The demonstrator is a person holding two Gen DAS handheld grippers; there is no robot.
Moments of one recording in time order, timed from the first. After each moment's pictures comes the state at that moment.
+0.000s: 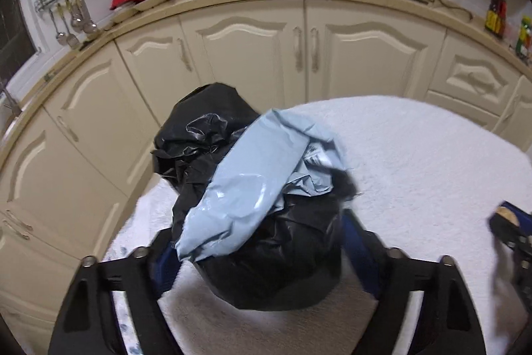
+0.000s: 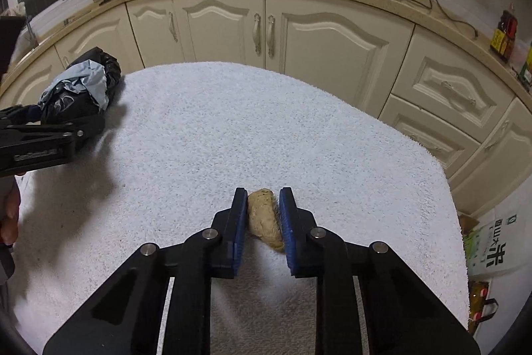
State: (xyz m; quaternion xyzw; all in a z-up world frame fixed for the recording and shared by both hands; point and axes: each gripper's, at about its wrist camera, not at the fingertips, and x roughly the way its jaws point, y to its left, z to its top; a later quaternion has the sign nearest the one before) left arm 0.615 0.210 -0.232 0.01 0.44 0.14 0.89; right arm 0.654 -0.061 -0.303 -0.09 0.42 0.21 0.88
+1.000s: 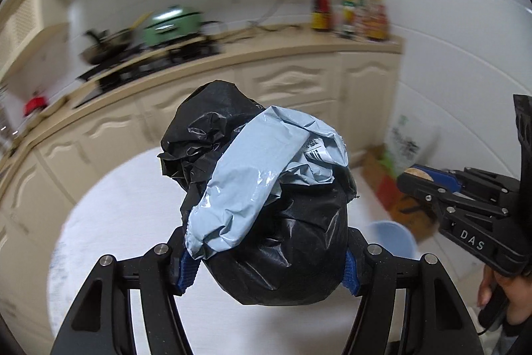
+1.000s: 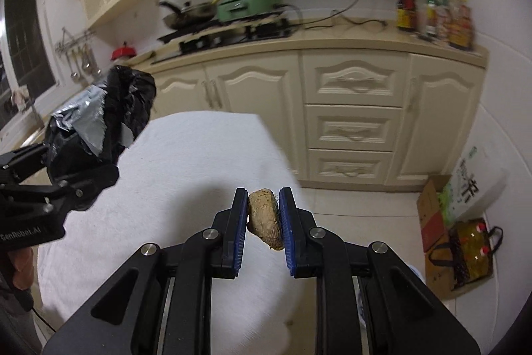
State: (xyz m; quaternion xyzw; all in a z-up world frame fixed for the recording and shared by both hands) left arm 0.444 -0.073 -0.125 0.10 0.34 -0.13 0.93; right arm 0.458 -0.292 -0.224 0.05 0.32 0.14 0.94
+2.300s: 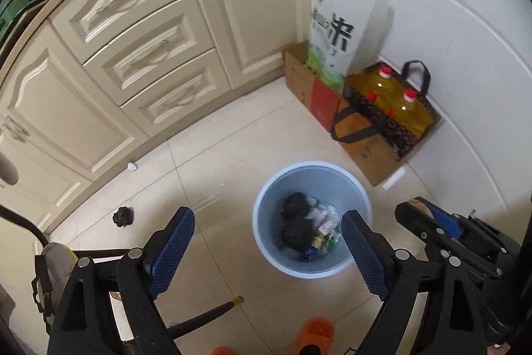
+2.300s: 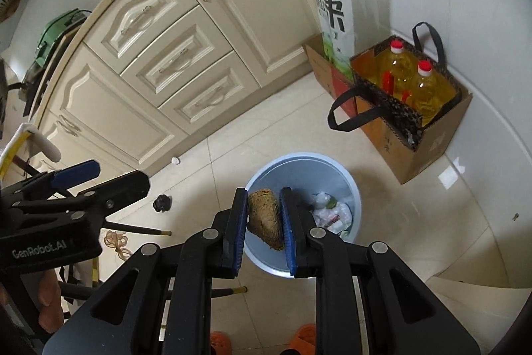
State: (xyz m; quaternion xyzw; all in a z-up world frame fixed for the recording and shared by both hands) left arm 0.631 -0.448 -0.403 0.21 0.49 -0.19 0.83; right arm 0.448 -0.605 -0.507 0.29 0.42 -0.05 0.86
